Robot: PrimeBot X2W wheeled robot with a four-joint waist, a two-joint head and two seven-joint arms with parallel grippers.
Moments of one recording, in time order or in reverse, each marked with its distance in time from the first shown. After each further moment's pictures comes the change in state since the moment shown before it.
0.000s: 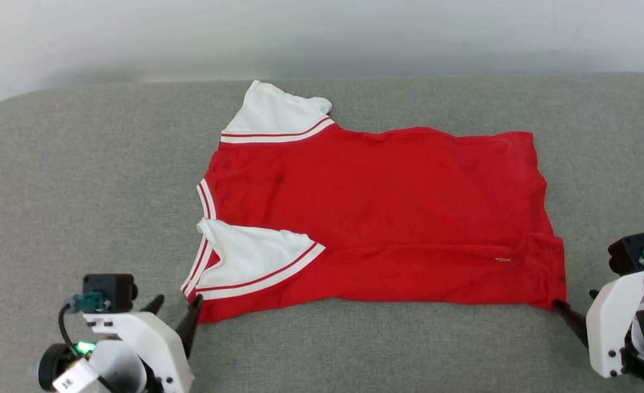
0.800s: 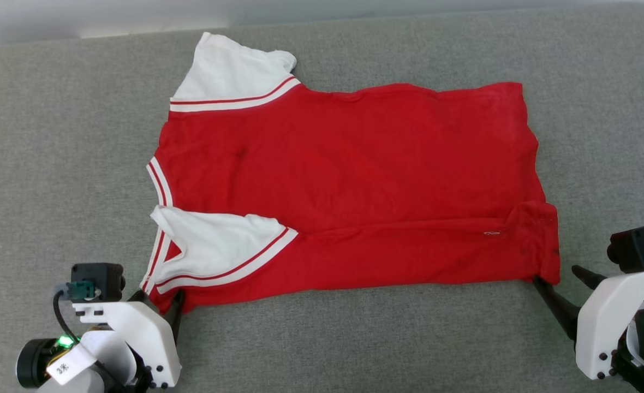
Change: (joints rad) left arm -0.006 0.050 -0.016 -0.063 0.020 0.157 0.143; right arm 0.105 0.164 -0.128 -0.348 -0.068 0.000 0.090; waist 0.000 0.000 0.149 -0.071
